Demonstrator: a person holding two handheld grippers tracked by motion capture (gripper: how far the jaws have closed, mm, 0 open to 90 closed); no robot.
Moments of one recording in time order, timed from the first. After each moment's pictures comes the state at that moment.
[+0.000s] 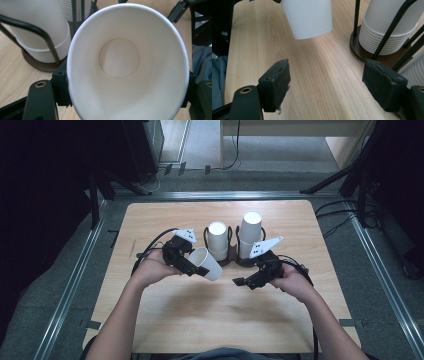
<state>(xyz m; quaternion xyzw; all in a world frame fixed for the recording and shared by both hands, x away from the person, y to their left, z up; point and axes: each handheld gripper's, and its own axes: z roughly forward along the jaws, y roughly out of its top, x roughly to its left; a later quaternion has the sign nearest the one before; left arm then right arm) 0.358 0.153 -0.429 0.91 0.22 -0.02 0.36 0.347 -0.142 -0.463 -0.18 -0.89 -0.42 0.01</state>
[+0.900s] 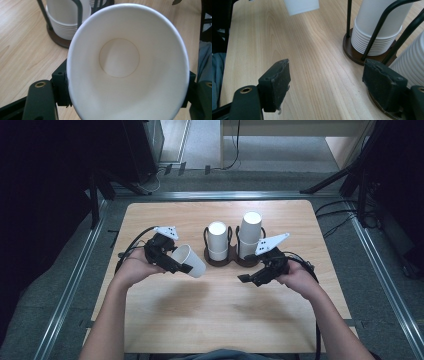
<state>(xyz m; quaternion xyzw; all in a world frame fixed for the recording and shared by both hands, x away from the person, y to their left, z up) 0.357 0.199 -0.423 0.90 0.25 -0.01 0.35 0.353 -0.155 -0.454 -0.16 -0.89 -0.42 -0.01</state>
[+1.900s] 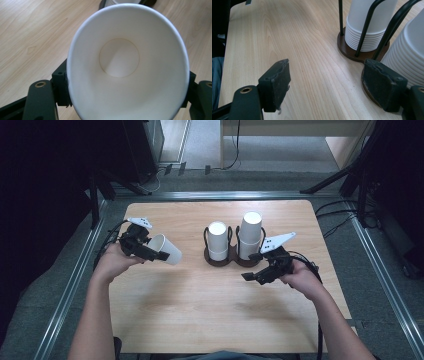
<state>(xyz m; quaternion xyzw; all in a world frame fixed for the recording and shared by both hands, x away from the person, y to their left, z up) 0.378 0.270 -0.424 0.87 0.36 0.03 0.33 0.356 -0.167 -0.456 -0.18 -0.89 -0.43 -0.01</state>
